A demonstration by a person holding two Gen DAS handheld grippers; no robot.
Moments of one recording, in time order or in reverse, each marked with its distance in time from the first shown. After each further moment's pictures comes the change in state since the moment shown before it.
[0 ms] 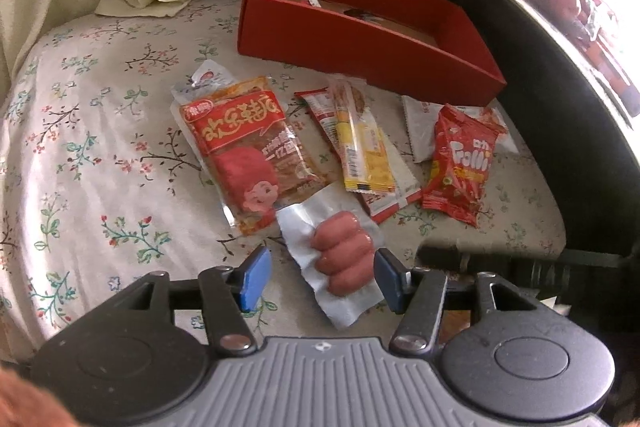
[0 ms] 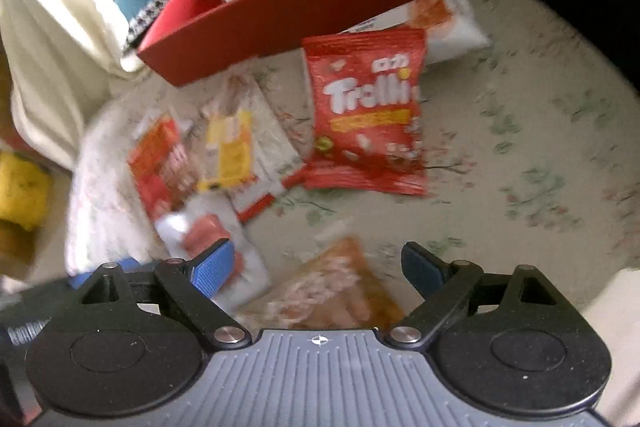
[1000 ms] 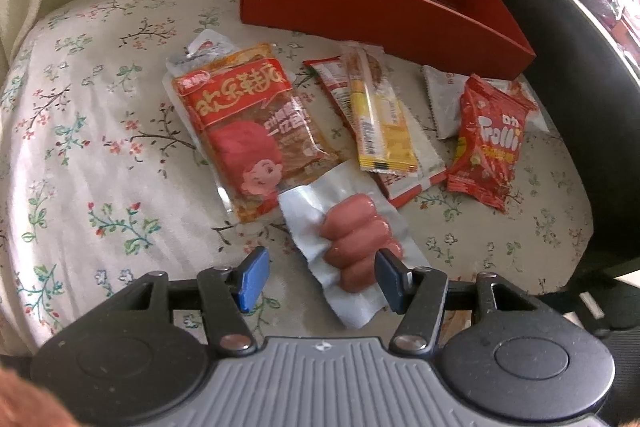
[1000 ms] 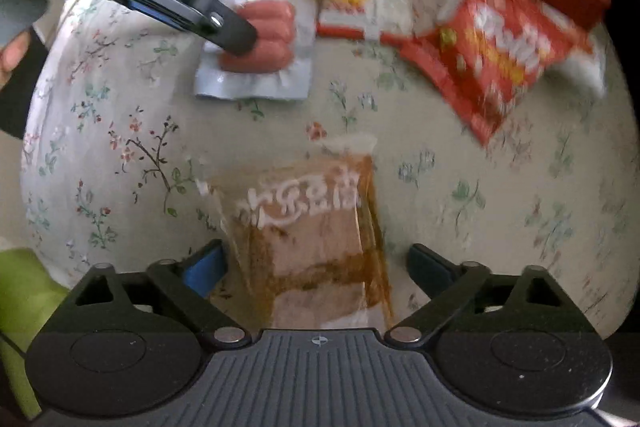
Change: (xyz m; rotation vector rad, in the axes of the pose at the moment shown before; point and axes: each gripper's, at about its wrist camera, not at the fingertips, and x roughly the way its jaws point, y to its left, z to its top) left arm 0.029 -0.004 -0.003 0.005 0.067 0.049; right arm 0.013 0.041 -0.052 -0.691 0.195 -0.095
